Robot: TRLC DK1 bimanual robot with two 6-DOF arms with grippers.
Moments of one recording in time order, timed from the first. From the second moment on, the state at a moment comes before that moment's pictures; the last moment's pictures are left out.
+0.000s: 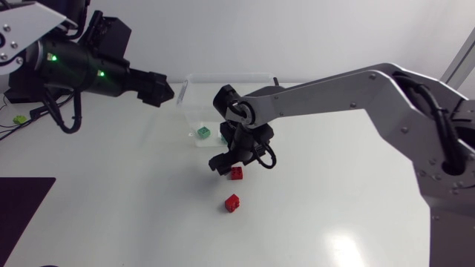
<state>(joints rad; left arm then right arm) -0.31 1.37 1.24 -0.57 0.10 0.09 0.66 2.19 1.58 -0.69 -0.01 0.12</state>
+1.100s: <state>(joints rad) -0.67 1.65 0.96 -0.56 0.13 0.18 0.51 1.70 1.31 -0.69 0.01 0.15</state>
